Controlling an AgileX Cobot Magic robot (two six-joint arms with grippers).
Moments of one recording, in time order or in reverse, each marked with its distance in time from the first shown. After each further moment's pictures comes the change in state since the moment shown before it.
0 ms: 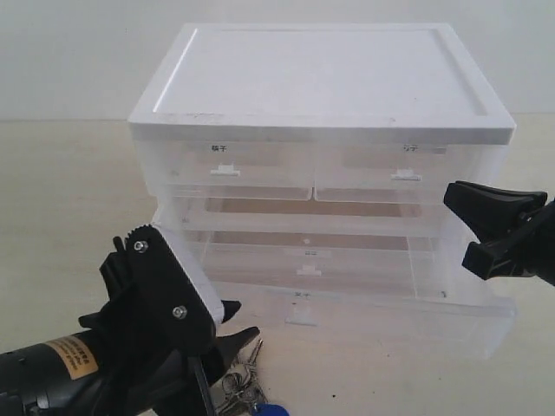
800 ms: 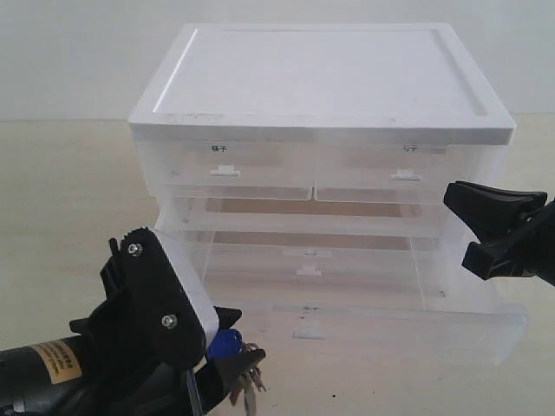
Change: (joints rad) left arm 0.000 -0.068 -0.001 -0.017 0.101 0.050; right arm 0.000 0.000 0.000 0.000 0.000 0.000
